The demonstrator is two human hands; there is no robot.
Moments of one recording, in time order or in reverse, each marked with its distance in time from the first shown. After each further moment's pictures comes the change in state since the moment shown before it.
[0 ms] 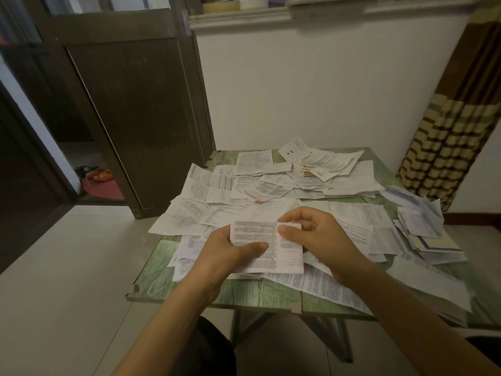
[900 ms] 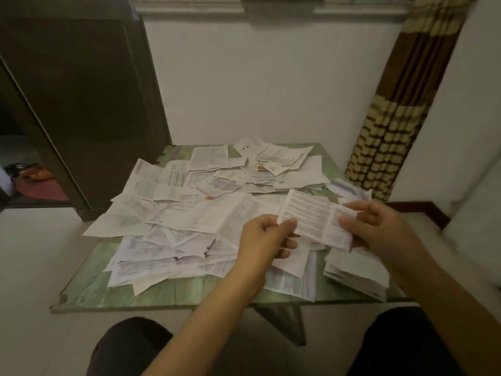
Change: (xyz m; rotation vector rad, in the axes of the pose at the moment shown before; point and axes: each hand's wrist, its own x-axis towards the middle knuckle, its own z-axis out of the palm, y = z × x) left_hand 0.022 -0.001 0.131 -0.136 -0.092 0.003; right_hand -0.059 0.006 -0.128 -0.016 0.394 0.114
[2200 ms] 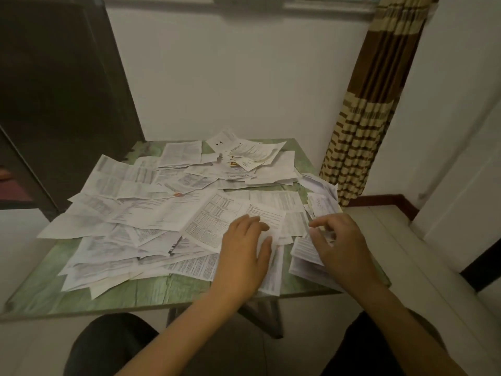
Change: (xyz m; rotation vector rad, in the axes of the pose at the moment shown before) left_hand 0.016 -0.062 0.015 0.973 0.139 0.690; right_hand 0.011 0.063 -0.007 -0.561 0.208 -0.443
